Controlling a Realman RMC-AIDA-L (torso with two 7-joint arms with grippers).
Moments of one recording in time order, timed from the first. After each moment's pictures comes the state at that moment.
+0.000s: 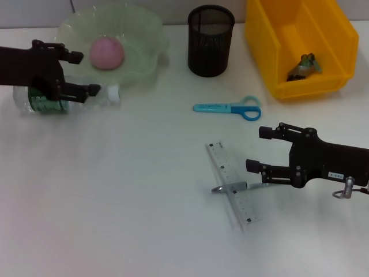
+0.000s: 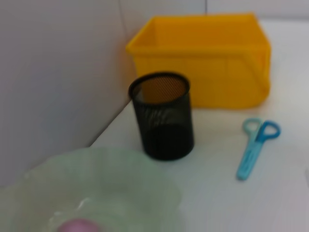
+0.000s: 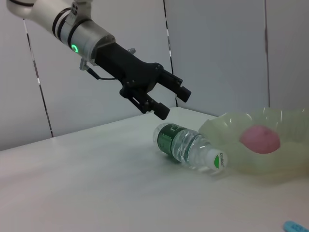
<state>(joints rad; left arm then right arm) -0.57 -1.92 0.97 0.96 2.11 1.37 -1.55 0.46 2.08 -0.59 -0.44 -2.01 -1.54 0.98</state>
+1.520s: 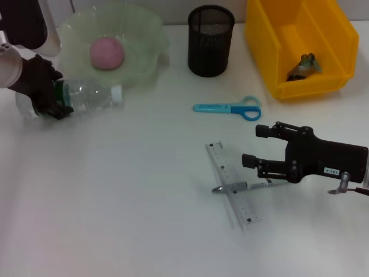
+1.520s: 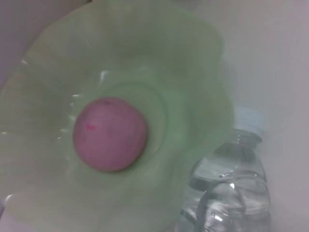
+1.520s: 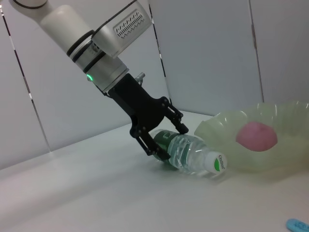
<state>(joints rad) -0.76 -2.06 0.94 0.94 2.84 1.20 -1.62 0.48 2.08 -0.59 -0.41 -2.00 -1.52 1.06</state>
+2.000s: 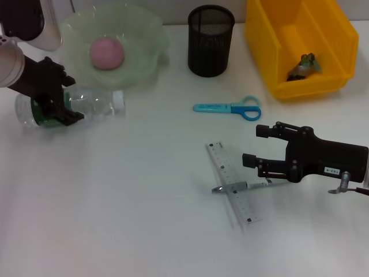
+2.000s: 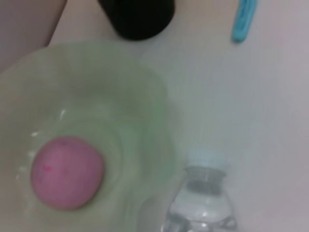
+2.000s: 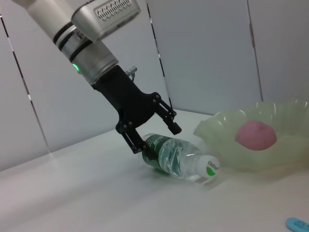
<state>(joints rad) -0.75 -2.07 0.94 1.06 2.78 1.40 -1.62 0.48 2.08 -0.59 -0.41 -2.00 -1.52 1.07</state>
